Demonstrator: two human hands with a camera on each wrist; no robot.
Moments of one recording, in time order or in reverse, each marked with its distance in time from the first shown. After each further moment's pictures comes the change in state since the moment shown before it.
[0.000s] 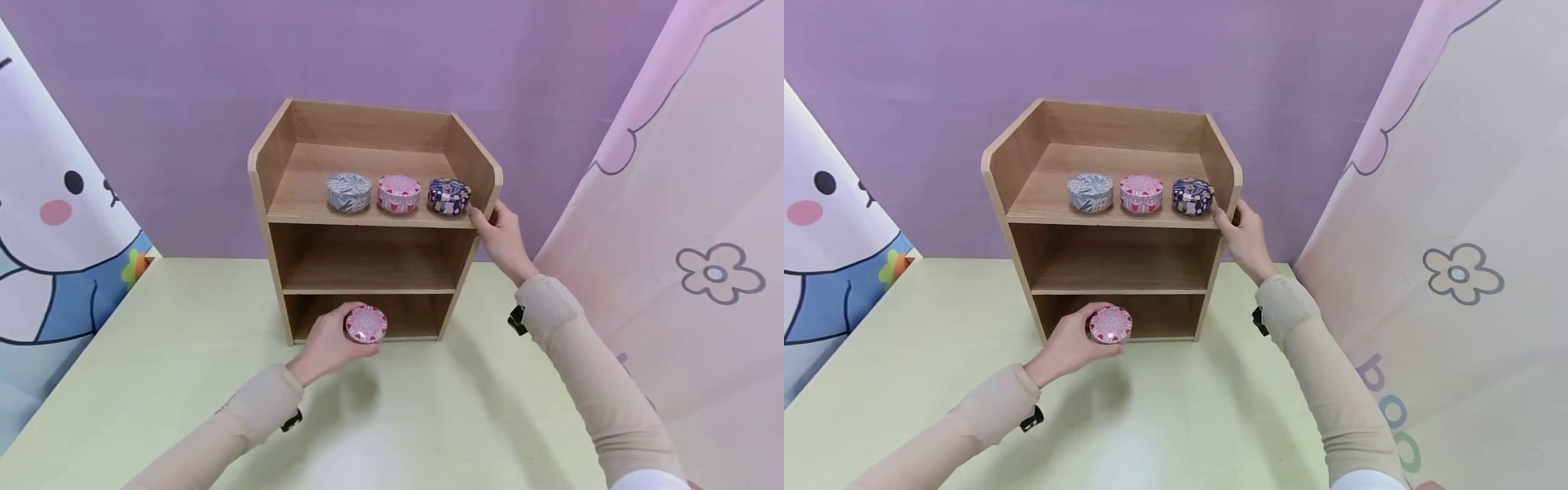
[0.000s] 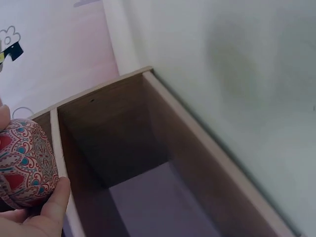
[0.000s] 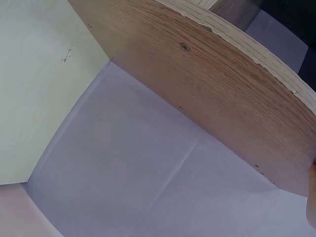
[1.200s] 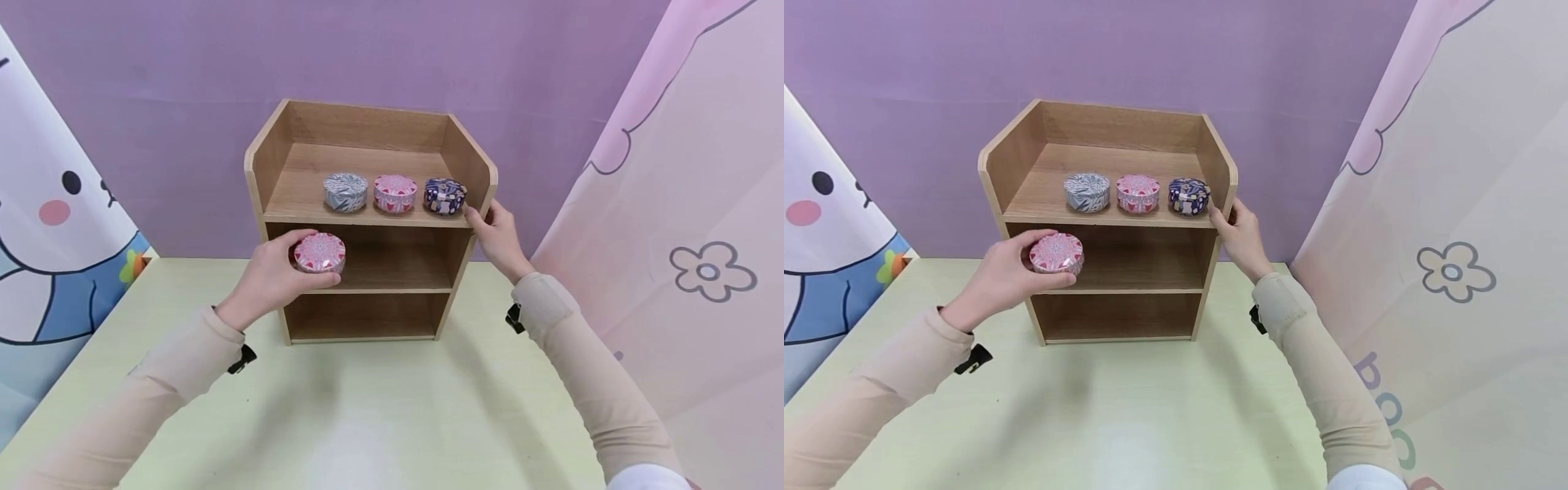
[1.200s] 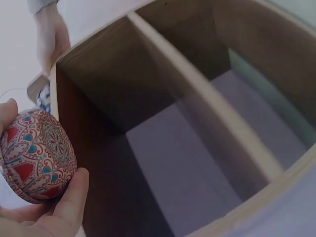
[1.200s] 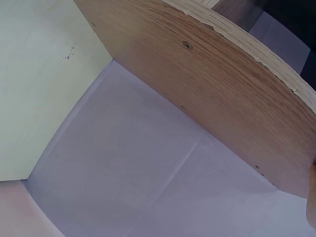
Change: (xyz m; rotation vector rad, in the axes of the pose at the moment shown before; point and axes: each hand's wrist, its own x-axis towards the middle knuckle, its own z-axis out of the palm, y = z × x) left_hand 0.018 0.057 -0.117 0.121 0.100 0.104; right_hand 0.000 -0.001 0.001 0.007 0.024 -0.033
